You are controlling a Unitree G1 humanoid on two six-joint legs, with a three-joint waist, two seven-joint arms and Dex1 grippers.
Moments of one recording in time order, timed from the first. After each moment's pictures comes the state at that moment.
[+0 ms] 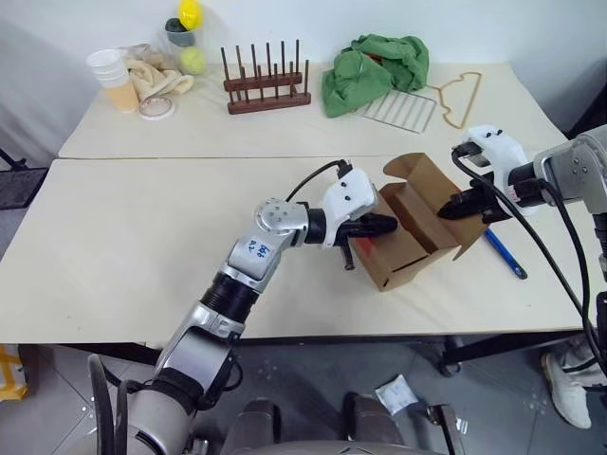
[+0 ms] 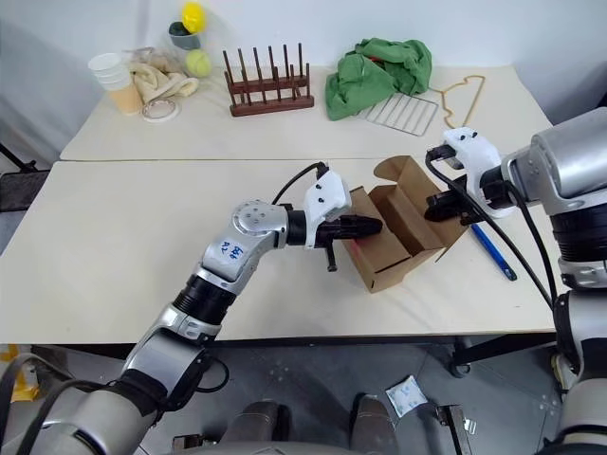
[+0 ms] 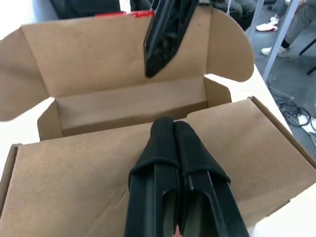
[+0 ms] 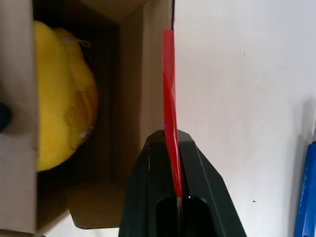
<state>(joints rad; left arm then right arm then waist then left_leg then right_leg) -0.87 0.14 -0.29 0.24 -0.10 0.37 -0.83 -1.19 -0.96 0.33 0.17 0.43 1.59 0.83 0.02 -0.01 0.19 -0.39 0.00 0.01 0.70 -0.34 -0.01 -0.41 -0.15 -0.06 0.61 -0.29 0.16</state>
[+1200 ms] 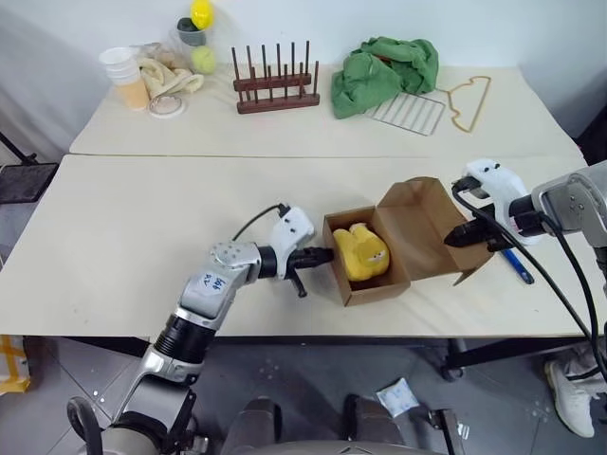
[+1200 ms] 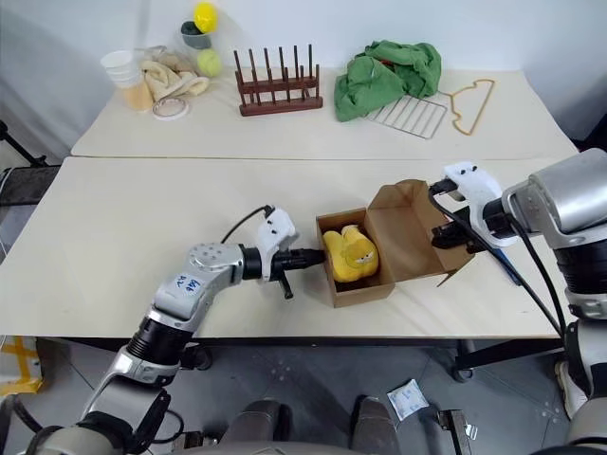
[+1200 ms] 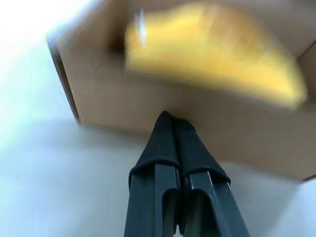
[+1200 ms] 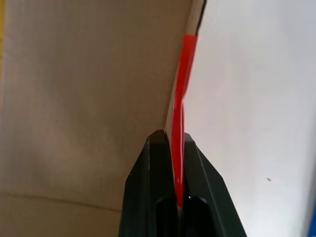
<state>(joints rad) -0.60 0.29 -0.24 0.01 -0.14 0.64 -0.73 -1.01 -1.00 0.30 0.03 0.47 1.61 0.79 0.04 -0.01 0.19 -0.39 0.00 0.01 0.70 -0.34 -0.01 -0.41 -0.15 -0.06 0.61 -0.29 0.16</state>
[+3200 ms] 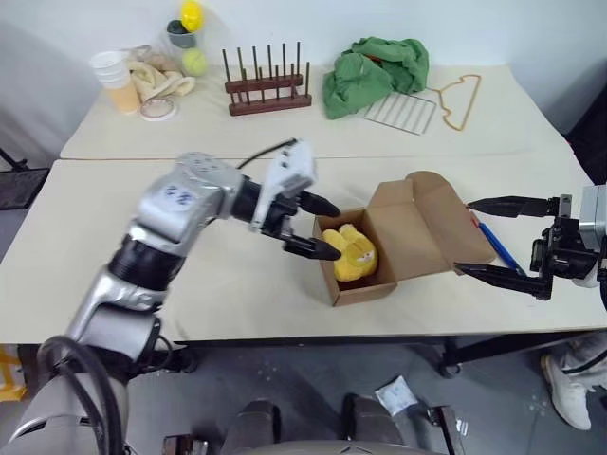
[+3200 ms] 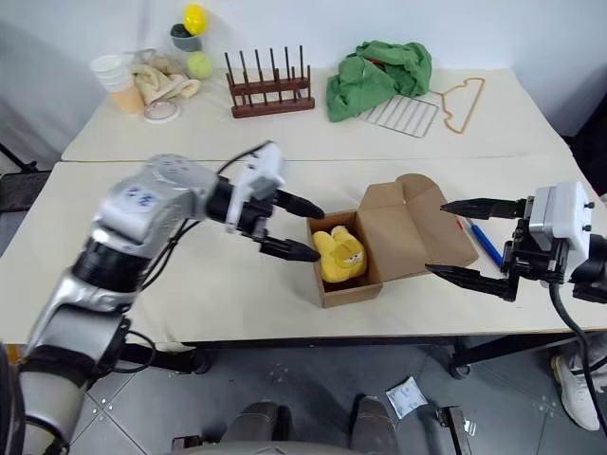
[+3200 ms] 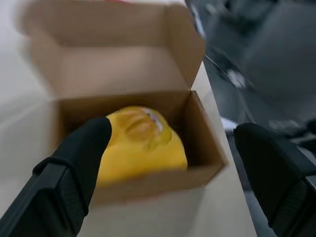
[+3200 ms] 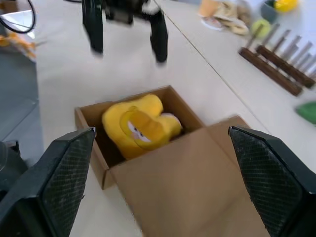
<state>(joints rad) -1.08 0.48 -0.40 0.20 -0.32 0.72 -1.15 -0.20 -0.98 -0.44 -0.24 0.64 0.33 1.29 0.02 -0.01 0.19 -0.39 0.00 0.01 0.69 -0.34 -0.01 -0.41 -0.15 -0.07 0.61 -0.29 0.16</state>
